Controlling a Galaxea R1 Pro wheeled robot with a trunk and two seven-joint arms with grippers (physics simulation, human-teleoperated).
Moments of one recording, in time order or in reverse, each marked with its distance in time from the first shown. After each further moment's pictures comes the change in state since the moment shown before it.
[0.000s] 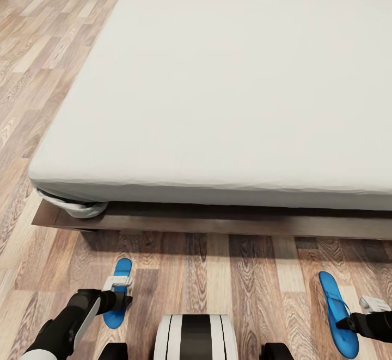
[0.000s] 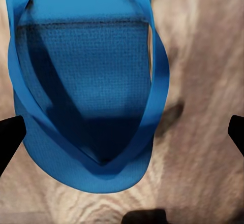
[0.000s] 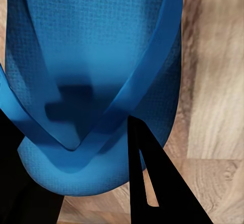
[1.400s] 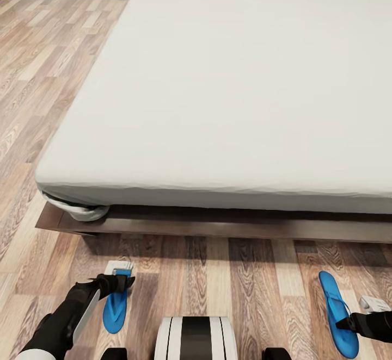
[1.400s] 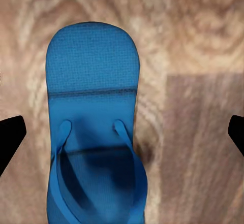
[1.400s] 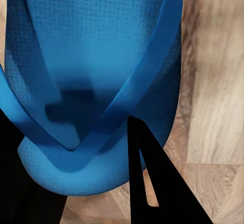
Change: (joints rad) left arm 0.013 0.004 0.002 -0.129 -0.001 -0.105 -0.005; right arm 0.000 0.000 0.000 0.000 0.000 0.000 0.000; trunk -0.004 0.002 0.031
